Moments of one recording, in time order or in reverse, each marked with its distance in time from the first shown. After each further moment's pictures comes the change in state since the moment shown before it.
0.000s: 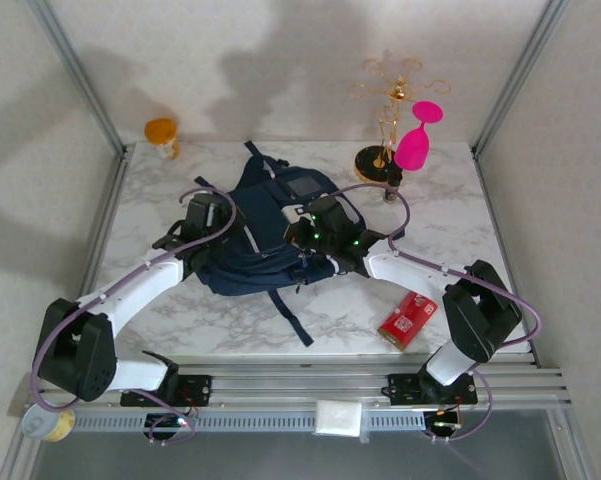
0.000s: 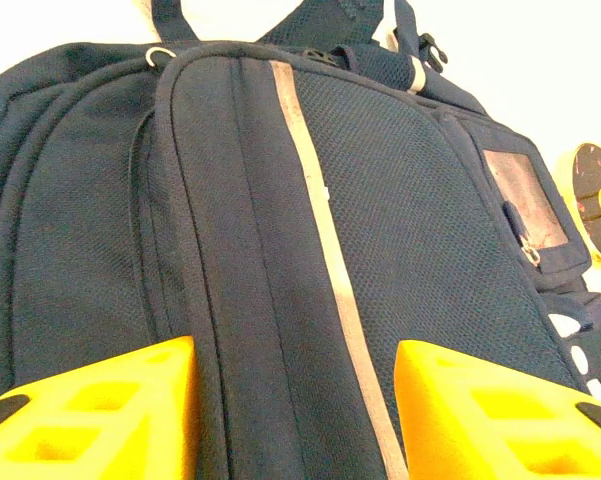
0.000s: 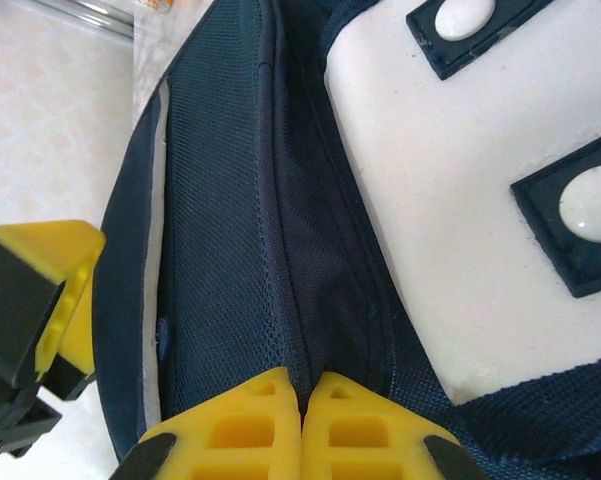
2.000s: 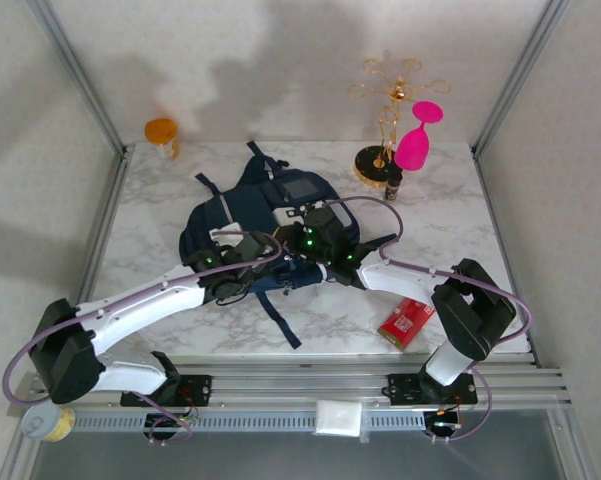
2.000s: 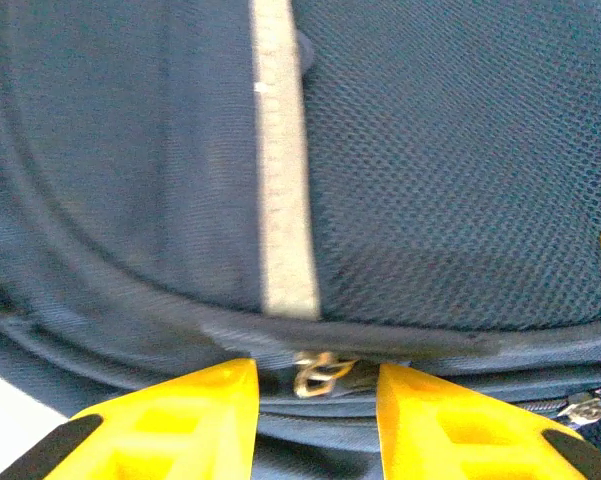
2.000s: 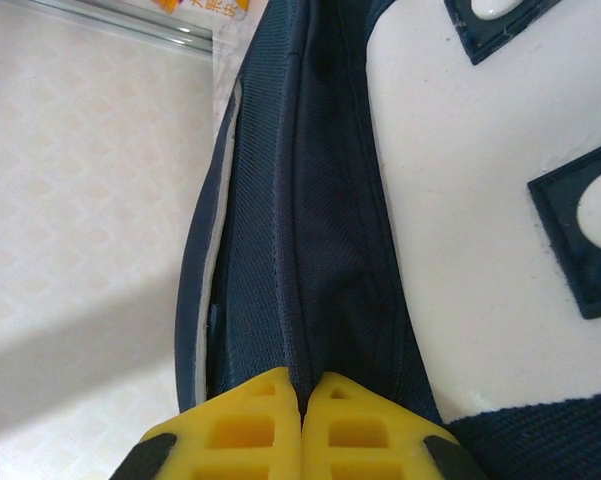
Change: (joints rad) left arm -0.442 -0.034 0.082 -0.482 -0.300 -0.304; right arm 0.055 0.027 -0.099 0.287 -0.006 0.149
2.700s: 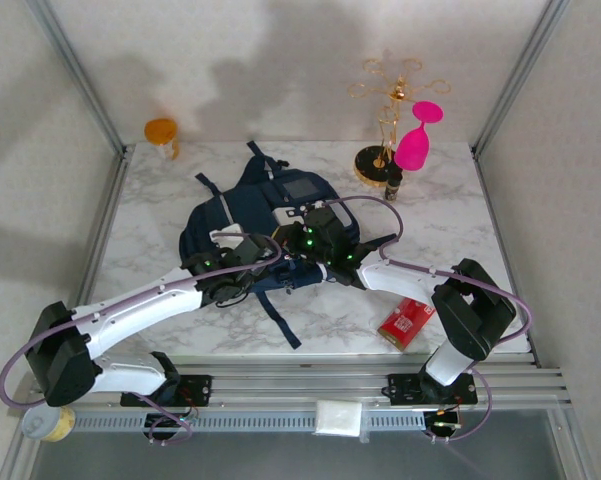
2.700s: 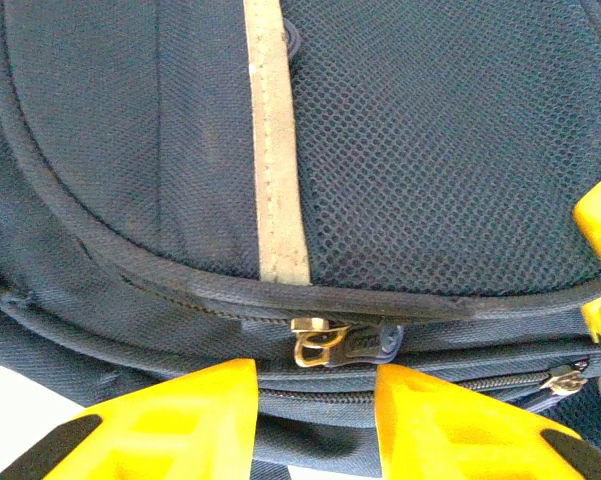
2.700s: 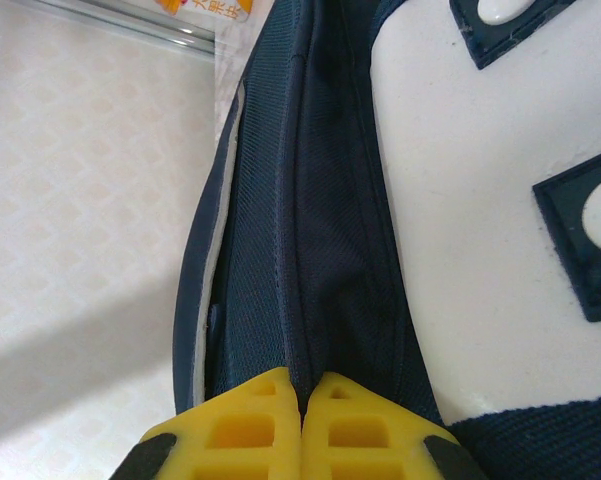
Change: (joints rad) left arm -0.024 -0.005 -0.007 0.027 0.000 -0.008; right arm 0.000 0.000 0.002 0.001 0.002 -0.010
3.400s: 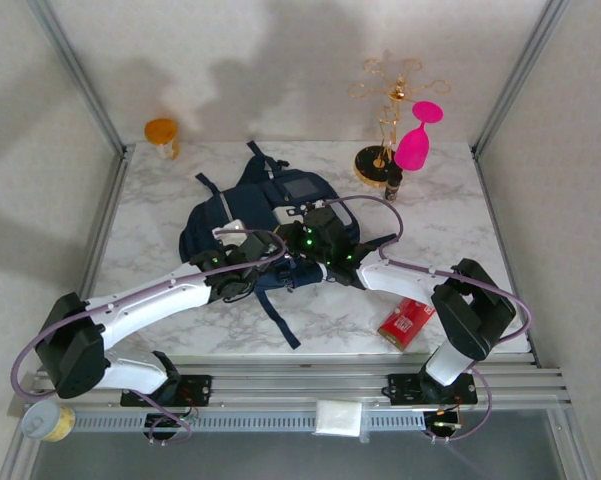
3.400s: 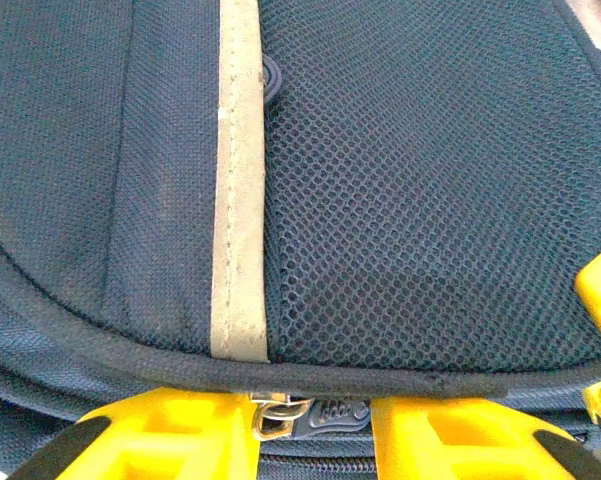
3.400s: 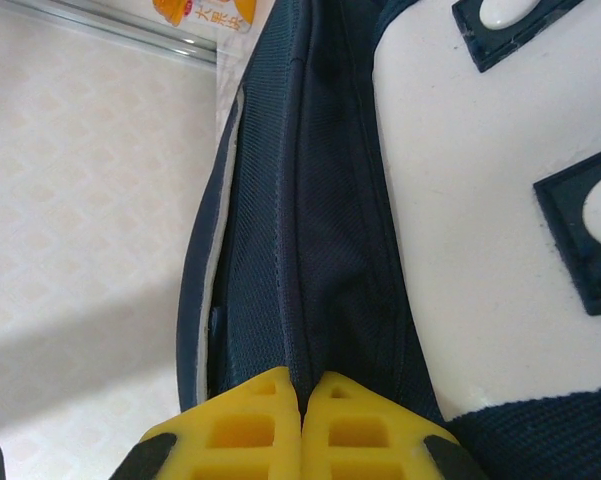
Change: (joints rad) left arm 0.023 0.069 -0.002 0.093 -0.045 -0.022; right arm 0.006 0.002 0.001 0.008 0.023 0.000
